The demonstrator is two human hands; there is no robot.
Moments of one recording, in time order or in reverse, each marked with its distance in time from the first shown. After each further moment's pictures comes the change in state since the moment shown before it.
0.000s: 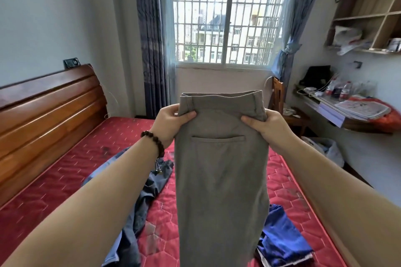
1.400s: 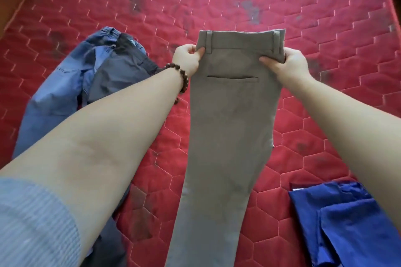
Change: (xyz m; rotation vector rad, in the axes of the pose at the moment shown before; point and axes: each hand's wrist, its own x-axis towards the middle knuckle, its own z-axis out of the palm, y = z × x) left_hand 0.365 -0.586 -0.161 0.571 0.218 -0.597; right_hand 0.352 0.614 0.031 -0.507 -0.075 0.503
